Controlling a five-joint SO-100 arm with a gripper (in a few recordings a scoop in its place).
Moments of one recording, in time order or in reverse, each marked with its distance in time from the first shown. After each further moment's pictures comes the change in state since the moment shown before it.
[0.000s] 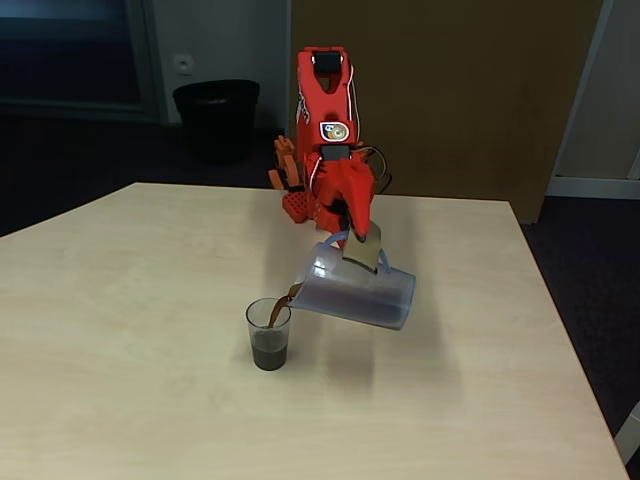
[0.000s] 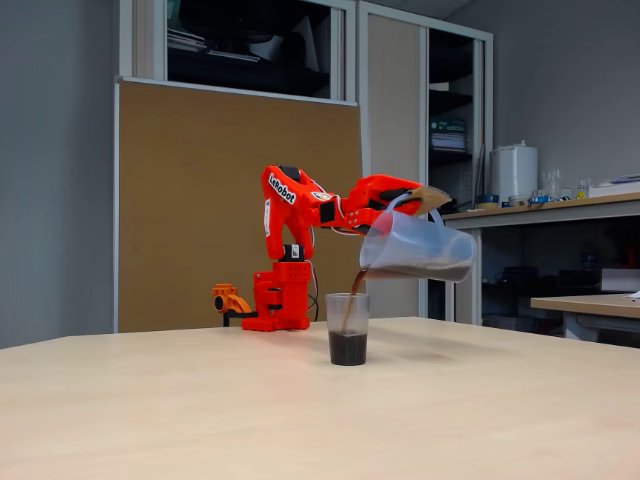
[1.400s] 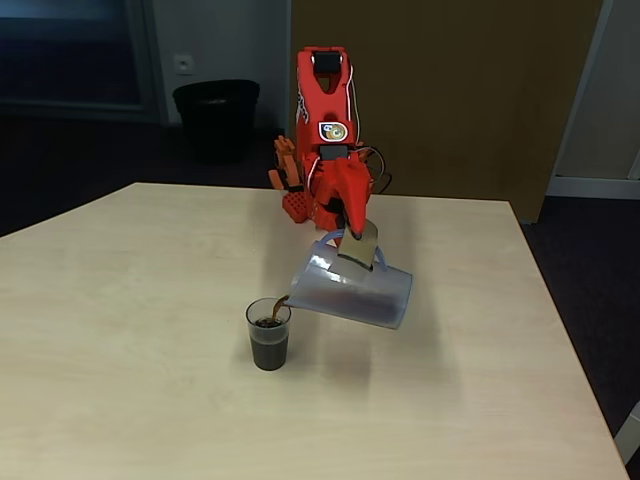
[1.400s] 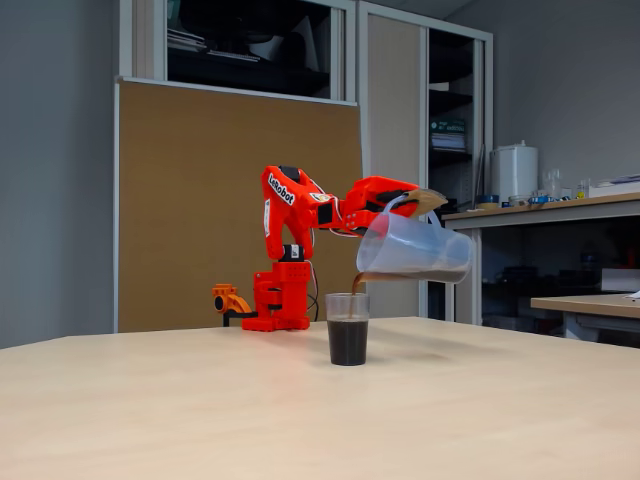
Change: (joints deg) arm 0.7 0.1 0.4 -0.9 1.0
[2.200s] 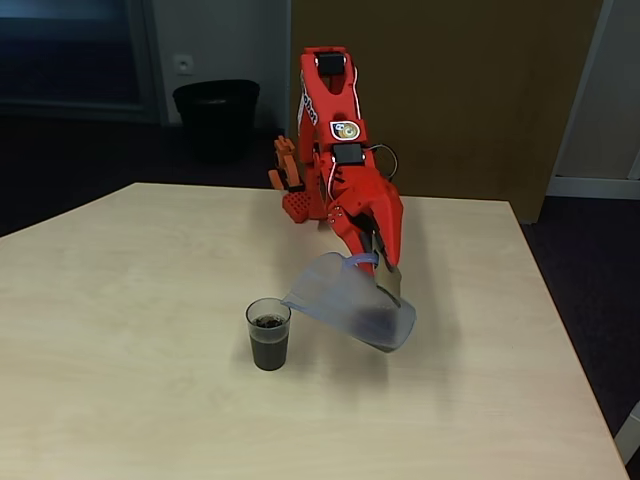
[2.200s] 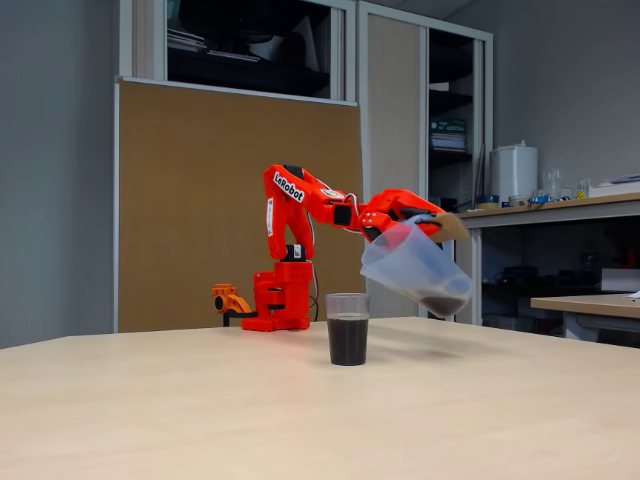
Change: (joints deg) arm -5.7 -4.2 -7.9 17.0 -27.2
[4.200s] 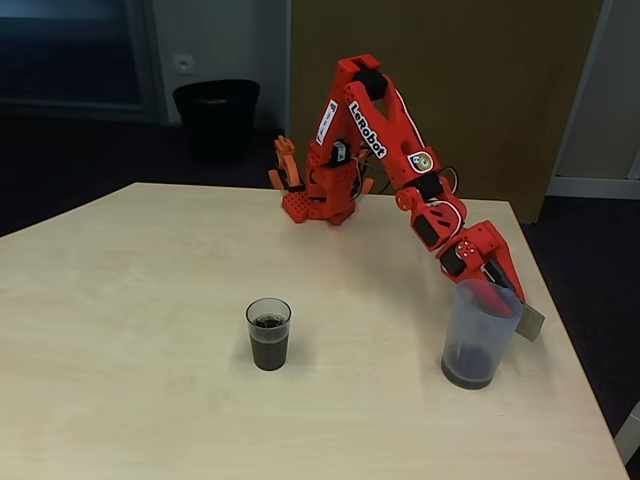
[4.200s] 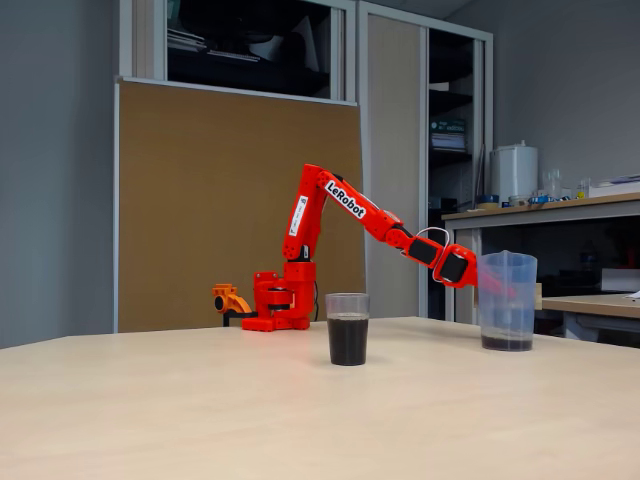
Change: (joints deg) arm -27.2 -29.0 -18.2 6.9 -38.8
